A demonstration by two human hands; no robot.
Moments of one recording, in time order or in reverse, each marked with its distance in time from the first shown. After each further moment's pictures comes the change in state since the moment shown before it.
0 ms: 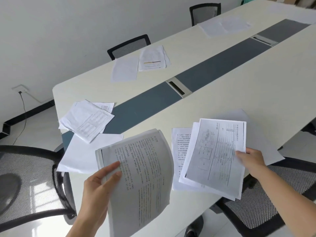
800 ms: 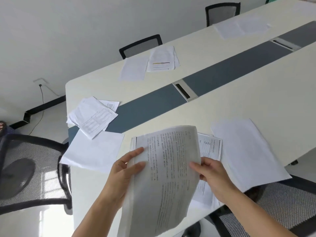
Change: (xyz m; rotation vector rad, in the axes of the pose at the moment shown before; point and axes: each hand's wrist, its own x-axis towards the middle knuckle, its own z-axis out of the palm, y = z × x) left_hand -0.001 0.008 0.094 -0.124 -0.191 -0.138; right_hand -0.101 -0.057 0.037 0.292 -0.745 -0.150
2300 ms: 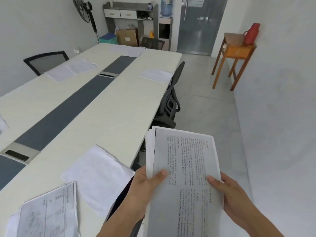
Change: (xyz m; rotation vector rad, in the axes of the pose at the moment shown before) left_hand -0.097 -0.183 0.431 0.386 -0.930 -0.124; right_hand -0.332 0.040 -0.351 0.537 0.734 -0.176
